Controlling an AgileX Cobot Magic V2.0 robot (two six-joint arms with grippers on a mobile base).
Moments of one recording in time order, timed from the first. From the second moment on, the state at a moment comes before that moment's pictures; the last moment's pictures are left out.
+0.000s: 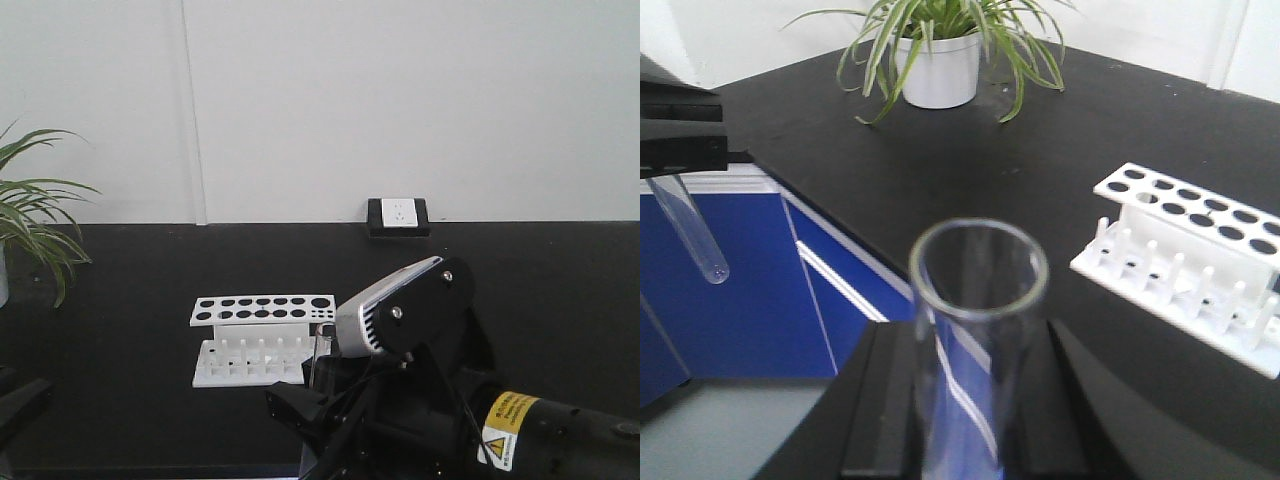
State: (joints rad) left arm -0.33 0.80 -0.64 0.15 0.24 -0.15; right arm 0.81 1.22 -0.94 0.24 0.12 -0.20
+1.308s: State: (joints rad) left arm -0.33 0.80 -0.64 0.15 0.24 -0.15; right arm 0.81 1.22 -0.94 0.24 0.12 -0.20
